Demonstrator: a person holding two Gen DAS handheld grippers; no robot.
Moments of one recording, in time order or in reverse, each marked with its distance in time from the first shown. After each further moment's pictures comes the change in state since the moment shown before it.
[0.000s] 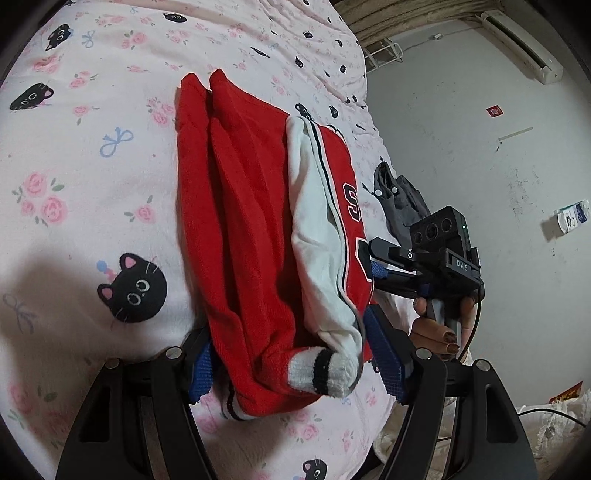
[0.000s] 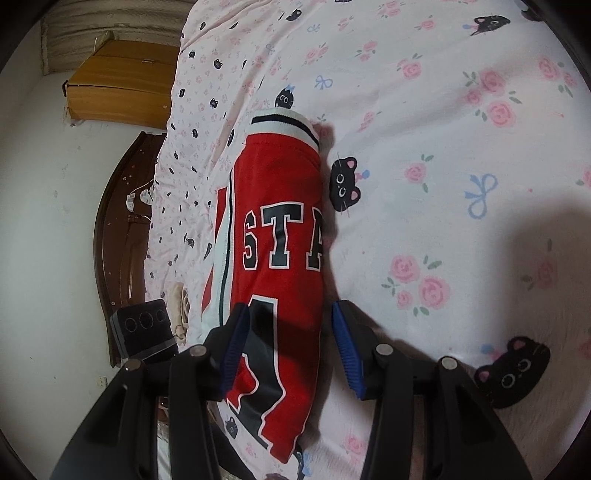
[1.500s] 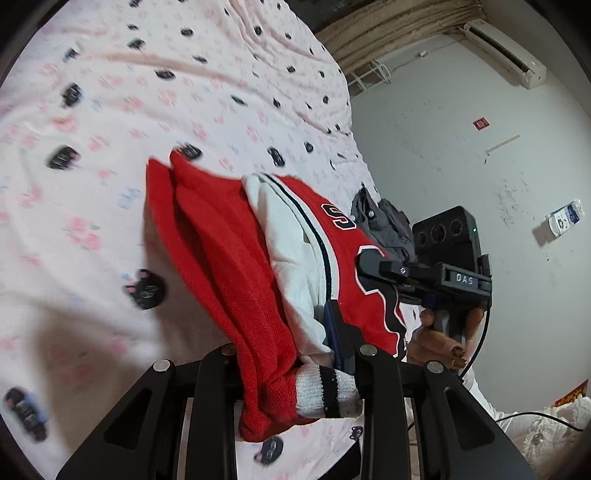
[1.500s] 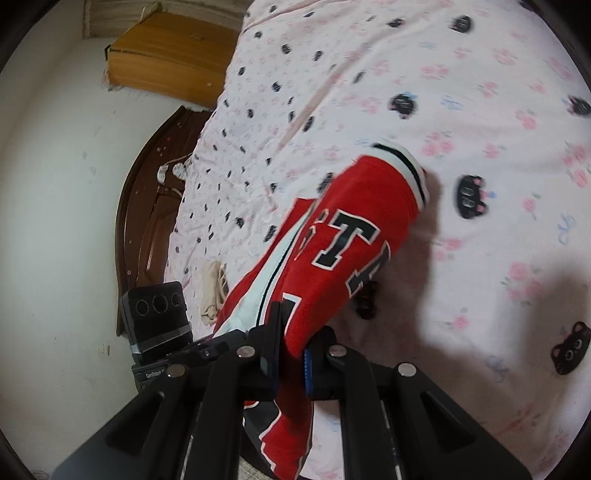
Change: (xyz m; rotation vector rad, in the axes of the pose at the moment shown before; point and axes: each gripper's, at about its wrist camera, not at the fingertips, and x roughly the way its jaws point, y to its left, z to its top) left arm -0.081 -0.034 -0.022 0.012 -0.130 0.024; right arm -0.007 0.092 -0.016 -0.166 0.030 0.064
